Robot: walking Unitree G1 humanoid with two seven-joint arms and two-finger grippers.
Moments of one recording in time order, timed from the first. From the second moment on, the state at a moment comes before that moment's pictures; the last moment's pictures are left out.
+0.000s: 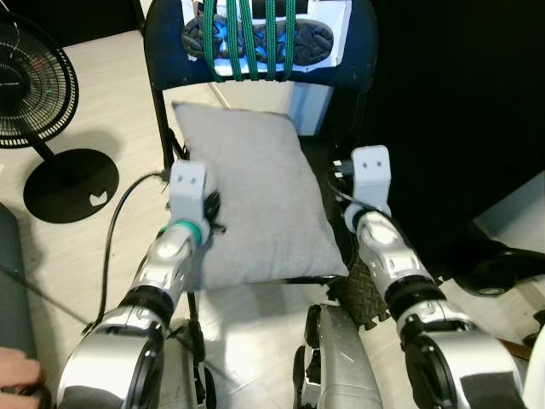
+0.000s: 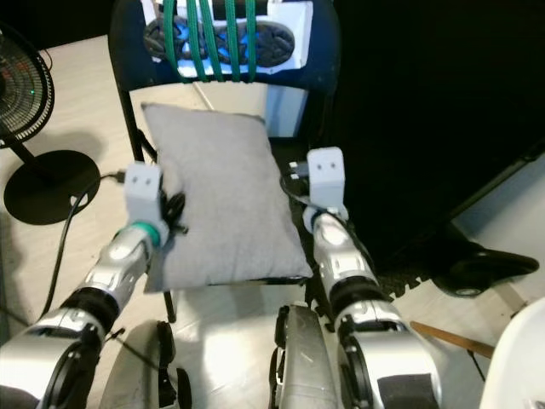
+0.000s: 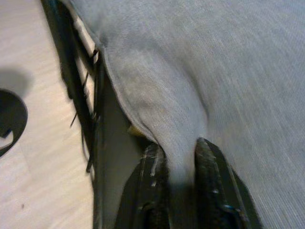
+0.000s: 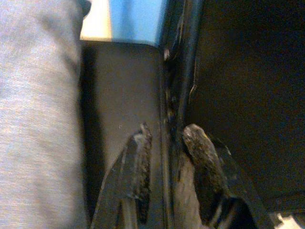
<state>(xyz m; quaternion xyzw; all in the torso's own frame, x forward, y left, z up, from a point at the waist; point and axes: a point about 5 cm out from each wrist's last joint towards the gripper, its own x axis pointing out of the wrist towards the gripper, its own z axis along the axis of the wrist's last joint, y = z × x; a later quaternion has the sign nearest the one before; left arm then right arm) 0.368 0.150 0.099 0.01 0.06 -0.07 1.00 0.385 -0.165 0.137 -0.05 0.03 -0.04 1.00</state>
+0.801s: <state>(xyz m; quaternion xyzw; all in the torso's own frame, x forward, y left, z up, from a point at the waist) 0.341 0.113 0.109 -0.06 -0.05 -0.12 0.99 0.335 -0.129 0.094 -0.05 0.02 0.03 1.00</state>
